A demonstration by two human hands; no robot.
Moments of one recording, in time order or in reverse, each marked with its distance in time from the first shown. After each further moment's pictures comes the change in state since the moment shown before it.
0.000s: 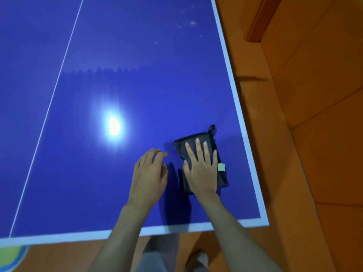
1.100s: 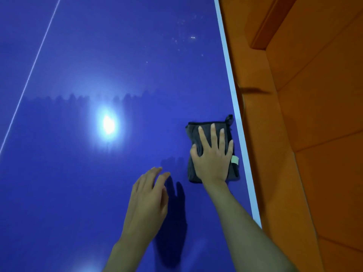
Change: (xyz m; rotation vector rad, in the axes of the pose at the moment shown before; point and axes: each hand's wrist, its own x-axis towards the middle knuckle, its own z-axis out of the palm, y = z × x) left_hand 0.139 0.012 0.022 -0.014 -0.059 -0.026; right_hand 0.232 0.054 -0.007 -0.023 0.125 0.146
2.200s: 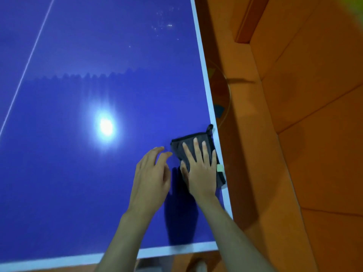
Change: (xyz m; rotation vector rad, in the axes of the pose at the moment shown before) left_hand -0.087 0.091 0.020 -0.062 0.107 0.073; right_hand -0.176 0.076 -0.032 0.031 -0.145 -0.142
